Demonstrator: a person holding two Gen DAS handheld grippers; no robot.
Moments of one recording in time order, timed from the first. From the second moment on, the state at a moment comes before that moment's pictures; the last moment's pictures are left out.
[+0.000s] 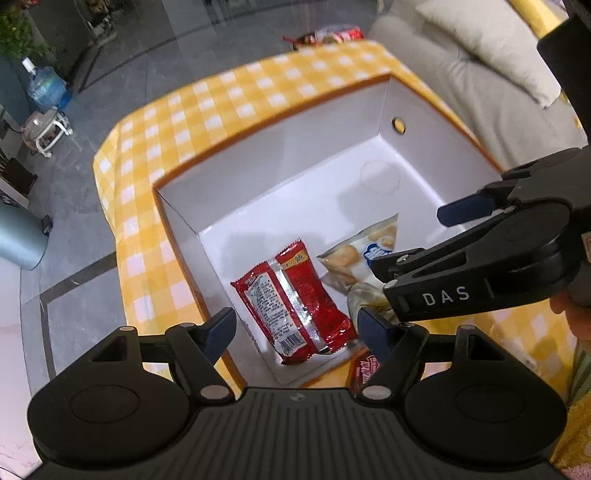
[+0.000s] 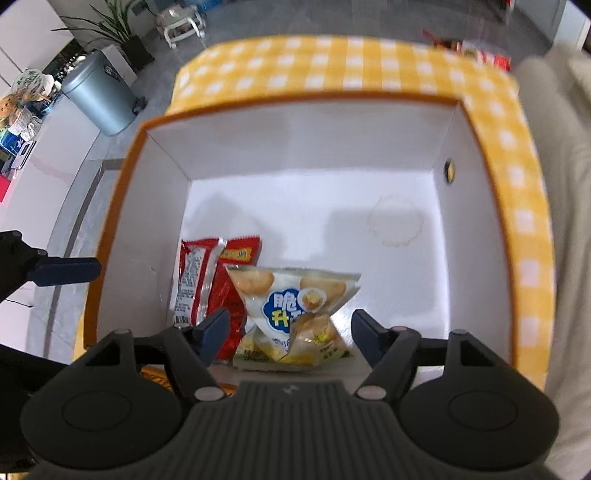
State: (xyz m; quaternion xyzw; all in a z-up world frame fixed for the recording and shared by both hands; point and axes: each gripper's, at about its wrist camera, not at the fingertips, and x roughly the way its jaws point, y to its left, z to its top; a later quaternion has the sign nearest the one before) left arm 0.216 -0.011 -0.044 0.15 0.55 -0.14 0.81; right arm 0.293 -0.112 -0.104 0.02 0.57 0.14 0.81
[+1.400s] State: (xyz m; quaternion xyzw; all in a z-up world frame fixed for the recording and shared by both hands) left arm 0.057 0.026 -0.061 0.05 0.51 -0.13 0.85; right arm 0.095 -0.153 -0.113 0.06 0.49 0.11 0.86
